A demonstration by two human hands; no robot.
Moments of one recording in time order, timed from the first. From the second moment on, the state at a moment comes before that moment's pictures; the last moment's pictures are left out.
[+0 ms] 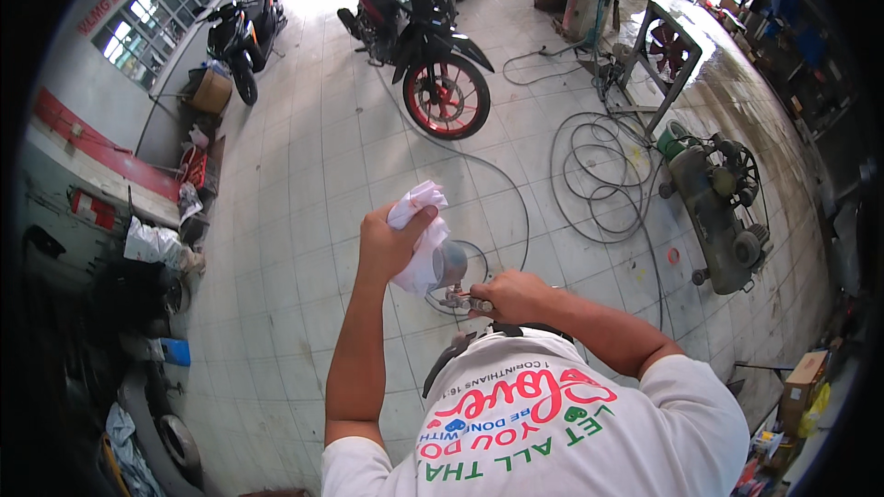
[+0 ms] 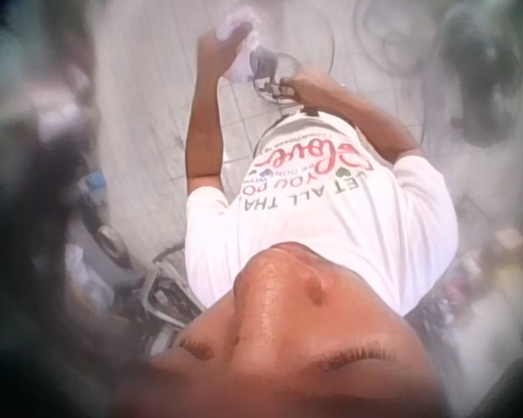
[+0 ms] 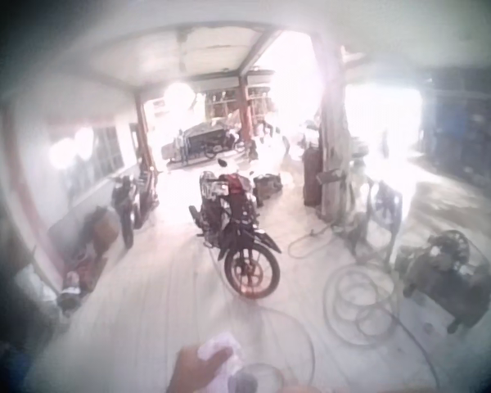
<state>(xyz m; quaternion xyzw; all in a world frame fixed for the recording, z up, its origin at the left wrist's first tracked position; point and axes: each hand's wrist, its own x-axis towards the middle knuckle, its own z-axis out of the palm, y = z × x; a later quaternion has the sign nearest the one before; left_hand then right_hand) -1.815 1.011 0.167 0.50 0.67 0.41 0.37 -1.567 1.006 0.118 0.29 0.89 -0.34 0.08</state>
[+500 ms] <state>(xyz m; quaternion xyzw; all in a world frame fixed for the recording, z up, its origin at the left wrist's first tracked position) -1.963 0.963 -0.272 -0.19 0.64 0.55 0.51 -1.555 1.137 -0.050 0.37 0.82 -0.40 -0.17</state>
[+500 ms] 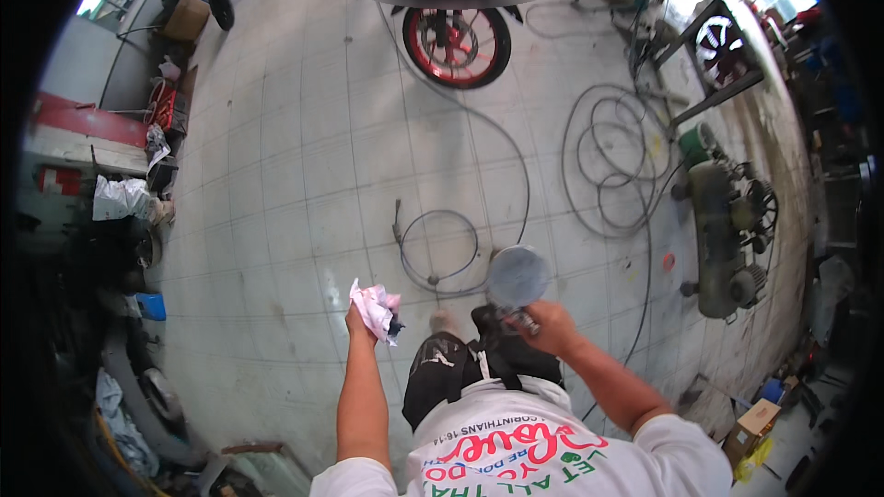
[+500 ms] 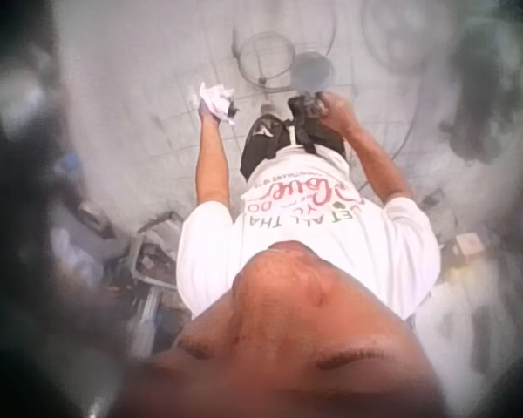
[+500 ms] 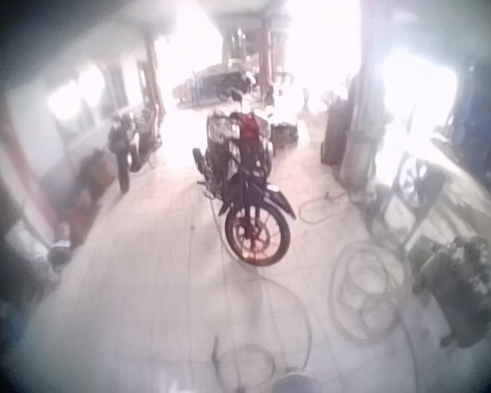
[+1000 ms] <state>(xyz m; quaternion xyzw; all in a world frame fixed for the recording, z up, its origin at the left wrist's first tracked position) -2.035 1.260 -0.730 0.30 0.88 -0.01 0.36 -1.604 1.258 -0.454 0.63 0.72 -0.22 -0.19</state>
